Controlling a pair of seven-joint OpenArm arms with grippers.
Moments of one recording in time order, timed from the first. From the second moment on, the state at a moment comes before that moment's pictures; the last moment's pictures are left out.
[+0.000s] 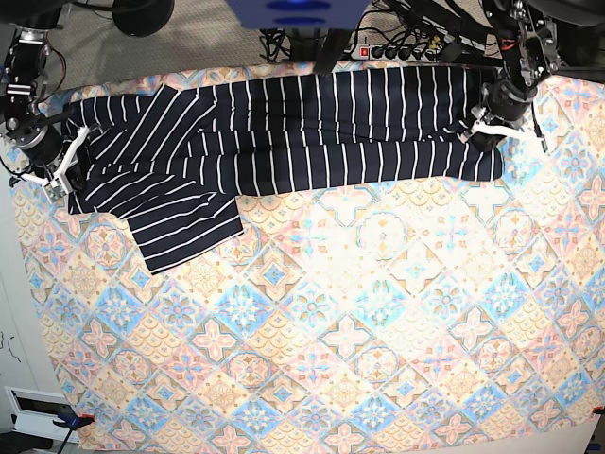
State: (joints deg) left arm 29.7 -9.2 -26.0 96.9 -44.0 -7.0 39.3; right arm -19.5 27.6 26.1 82.9 -2.5 41.8 -15.0
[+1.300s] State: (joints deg) left arm 38.3 -7.3 -26.1 97.3 -40.9 -7.3 40.8; right arm -24.0 27.8 27.9 86.9 -2.6 41.6 -15.1
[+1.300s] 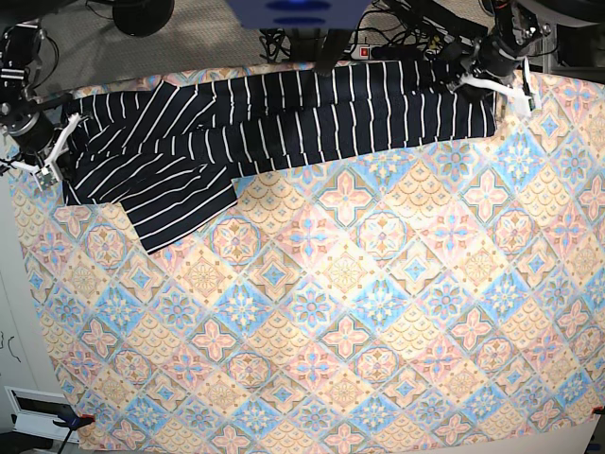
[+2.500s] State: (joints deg) left arm 33.2 -7.3 -26.4 90.3 -39.3 -7.9 38.9; right arm -6.5 24.3 10.5 80.2 -8.6 41.9 -18.5
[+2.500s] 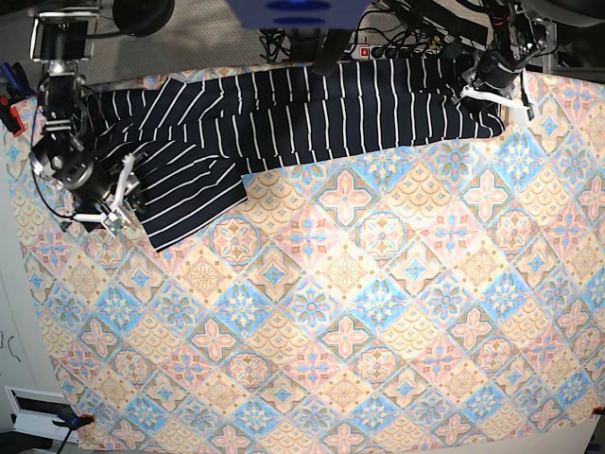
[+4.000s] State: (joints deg) left arm 31.9 -7.4 -26.6 90.2 -39.1 -7.7 39.5; right arm -13.7 25.7 13.4 90.6 -9.0 41.8 -22.4
